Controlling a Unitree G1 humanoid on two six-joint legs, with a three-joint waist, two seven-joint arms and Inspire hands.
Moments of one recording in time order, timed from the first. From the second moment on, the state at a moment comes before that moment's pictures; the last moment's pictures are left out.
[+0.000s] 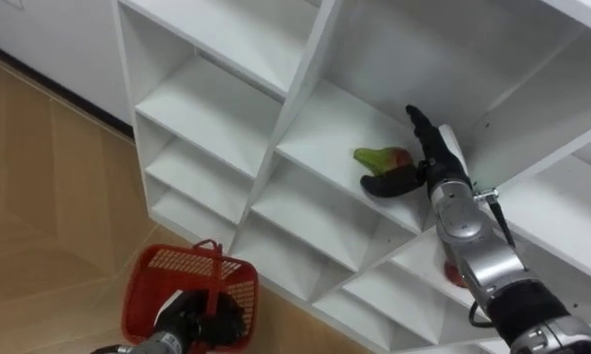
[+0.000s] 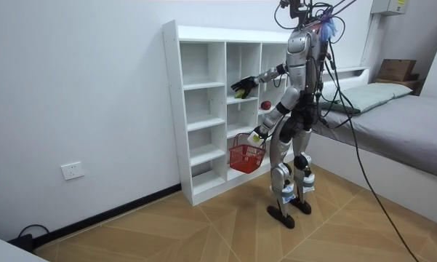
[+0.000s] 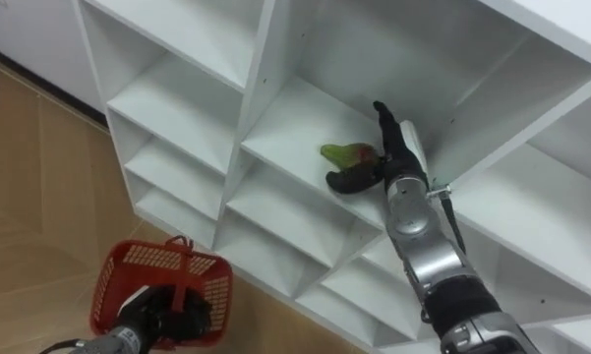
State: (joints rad) left arm -0.01 0.21 -0.19 0.78 -0.15 0.09 -0.08; right arm -0.44 -0.30 0.31 0.70 0.05 0.02 -0.24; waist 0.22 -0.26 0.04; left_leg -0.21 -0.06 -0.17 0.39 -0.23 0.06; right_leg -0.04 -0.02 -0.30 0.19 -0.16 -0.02
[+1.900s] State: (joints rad) left arm -0.01 0.20 -0.24 0.81 -0.15 0.12 -0.08; right arm -0.47 -0.25 0.29 0.82 0.06 0.01 -0.18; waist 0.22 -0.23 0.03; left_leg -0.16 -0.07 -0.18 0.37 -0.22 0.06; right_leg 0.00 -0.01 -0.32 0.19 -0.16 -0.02
